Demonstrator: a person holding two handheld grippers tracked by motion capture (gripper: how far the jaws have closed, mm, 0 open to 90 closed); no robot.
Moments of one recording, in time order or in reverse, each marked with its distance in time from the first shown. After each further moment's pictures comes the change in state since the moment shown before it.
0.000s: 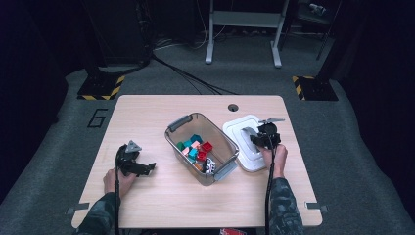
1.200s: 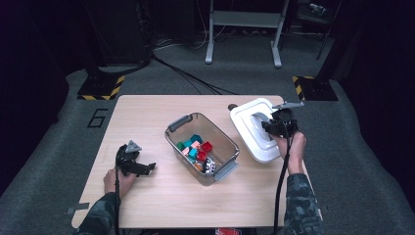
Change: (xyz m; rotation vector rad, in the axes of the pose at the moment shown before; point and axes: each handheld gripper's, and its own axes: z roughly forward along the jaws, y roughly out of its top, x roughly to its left) left arm 0.000 0.000 0.000 -0.001 0.000 -0.002; right arm 0.001 0.048 -0.090 -0.064 -0.044 -0.072
